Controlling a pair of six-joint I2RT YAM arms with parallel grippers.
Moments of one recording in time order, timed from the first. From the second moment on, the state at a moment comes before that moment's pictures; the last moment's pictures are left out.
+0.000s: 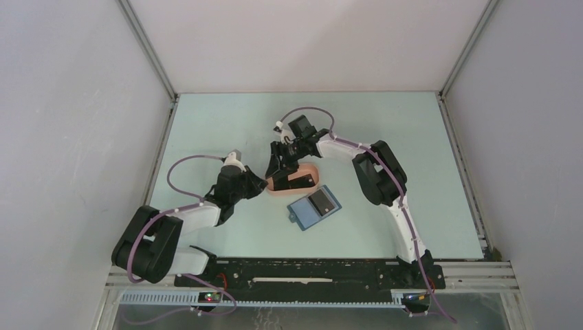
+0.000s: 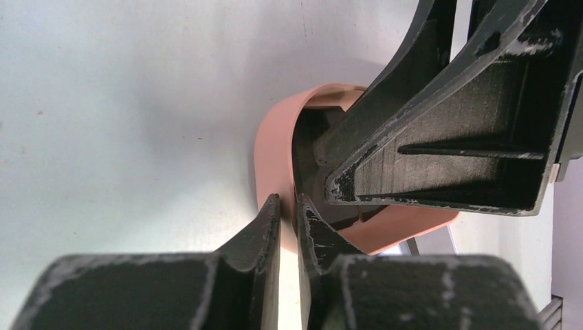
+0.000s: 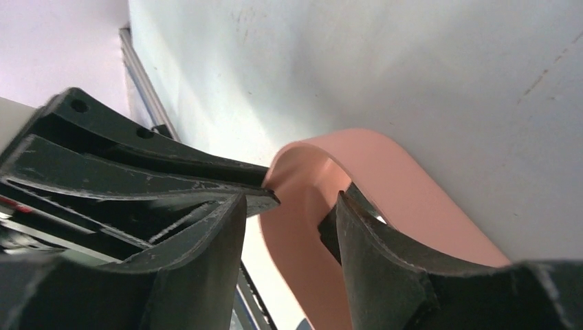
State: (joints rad) left arm -0.39 1.32 0.36 0.42 0.06 -0.75; right arm 0.65 2.31 1.74 -0.33 -0.78 0.54
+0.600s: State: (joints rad) left arm -0.47 1.21 0.33 0.40 -0.16 -0.68; right arm 0.55 2.13 1.84 -0.71 -0.82 -0.25
